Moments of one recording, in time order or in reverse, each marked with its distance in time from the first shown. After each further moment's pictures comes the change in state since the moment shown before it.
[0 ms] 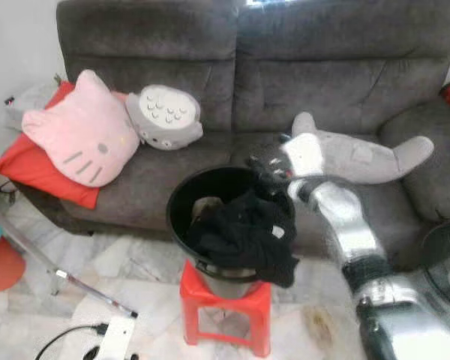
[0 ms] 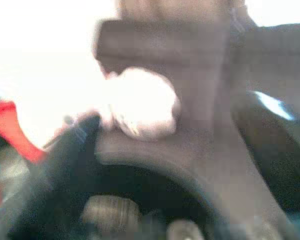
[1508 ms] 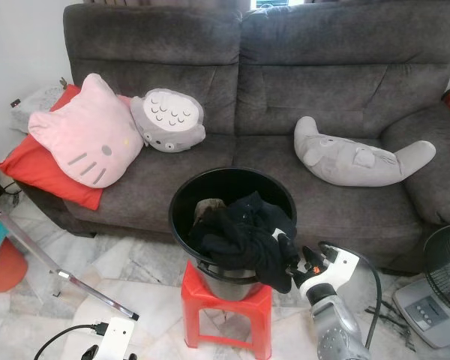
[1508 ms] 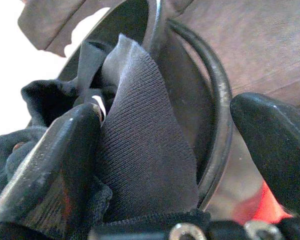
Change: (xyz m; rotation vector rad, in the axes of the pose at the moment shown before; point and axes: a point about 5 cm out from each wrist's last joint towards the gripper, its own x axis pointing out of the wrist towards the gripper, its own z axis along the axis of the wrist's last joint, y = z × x) left arm 0.000 0.002 0.000 0.042 -0.005 0.017; right arm -0.102 0.012 -0.130 0.662 0.175 -0.255
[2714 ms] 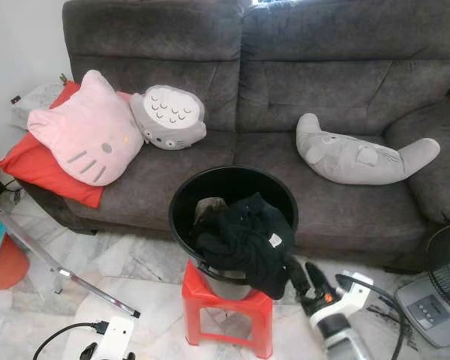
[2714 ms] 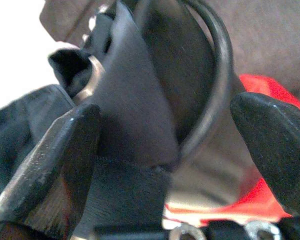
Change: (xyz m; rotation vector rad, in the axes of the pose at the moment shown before) left arm 0.000 0.002 0.001 0.019 -0.013 0.017; right arm -0.048 -0.005 -0.018 0.057 -0.010 0.040
